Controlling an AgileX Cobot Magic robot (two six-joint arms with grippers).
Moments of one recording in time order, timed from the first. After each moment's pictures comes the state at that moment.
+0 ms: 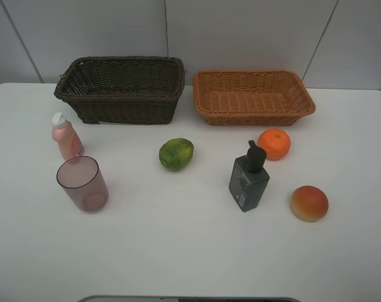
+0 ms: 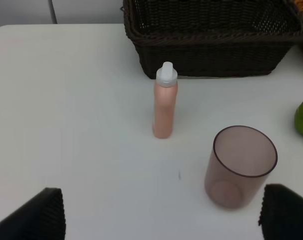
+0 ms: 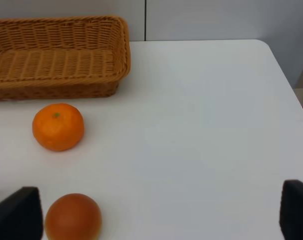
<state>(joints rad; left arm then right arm) -0.06 -0.01 -0.50 -0.02 1.07 -0.03 -0.02 0.00 -0.52 -0.13 1.06 0.06</state>
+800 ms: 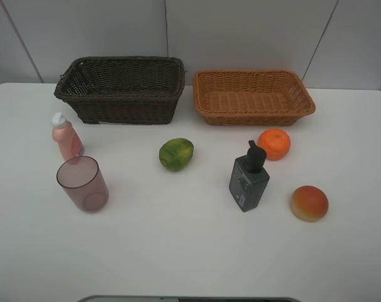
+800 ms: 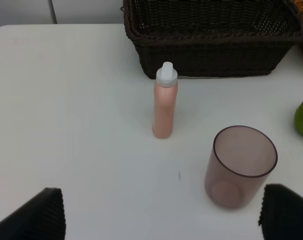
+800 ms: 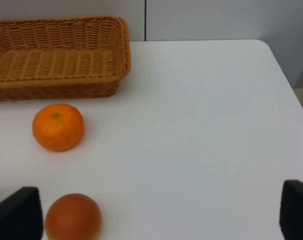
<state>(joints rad) -0.06 -0.01 -0.50 -0.02 1.07 -0.03 -0.02 0.00 -0.52 -0.13 1.06 0.06</state>
